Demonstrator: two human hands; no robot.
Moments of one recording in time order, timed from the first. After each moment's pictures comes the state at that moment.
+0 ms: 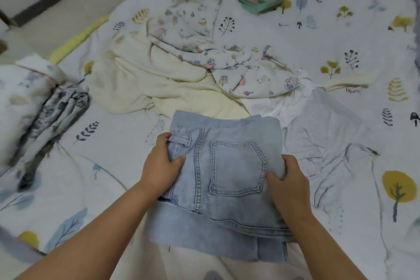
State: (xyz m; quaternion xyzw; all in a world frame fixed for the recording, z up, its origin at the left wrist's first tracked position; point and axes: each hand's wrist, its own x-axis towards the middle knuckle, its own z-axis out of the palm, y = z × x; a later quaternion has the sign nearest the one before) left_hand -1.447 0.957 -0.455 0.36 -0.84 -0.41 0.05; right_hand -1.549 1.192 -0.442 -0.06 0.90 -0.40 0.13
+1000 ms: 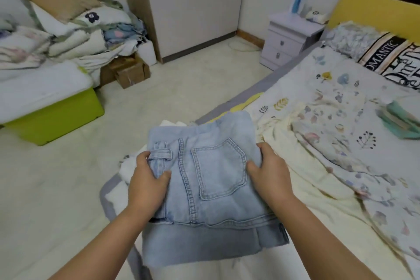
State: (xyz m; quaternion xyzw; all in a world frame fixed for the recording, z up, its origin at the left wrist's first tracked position) left_hand -1.244 0.612 -0.326 0.60 -0.66 -0.36 0.27; right_hand -1.461 0.720 -0.295 -0.41 0.84 -0.32 0.15
